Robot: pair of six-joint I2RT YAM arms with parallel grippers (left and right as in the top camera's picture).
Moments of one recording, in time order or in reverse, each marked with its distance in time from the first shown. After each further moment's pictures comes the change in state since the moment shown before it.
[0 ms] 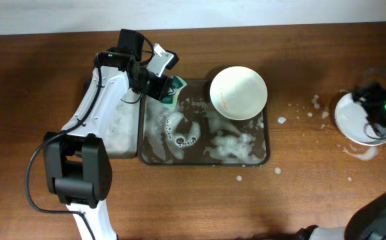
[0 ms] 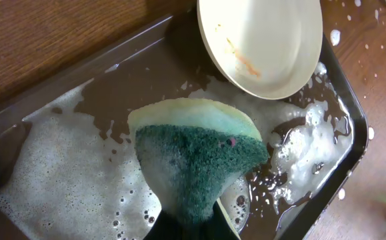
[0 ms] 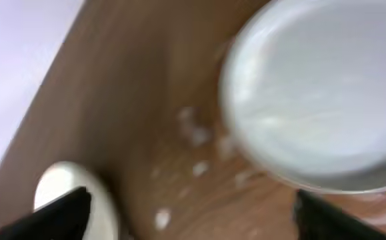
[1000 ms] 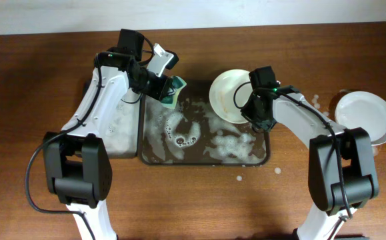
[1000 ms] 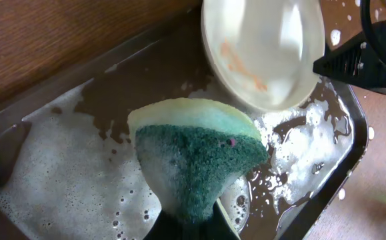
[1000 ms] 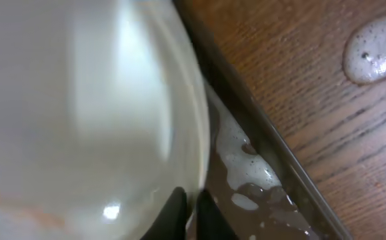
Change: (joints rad) left arm 0.000 0.000 0.000 0.000 0.000 0.000; right arm 0.790 0.338 0.000 -0.005 0.418 0.558
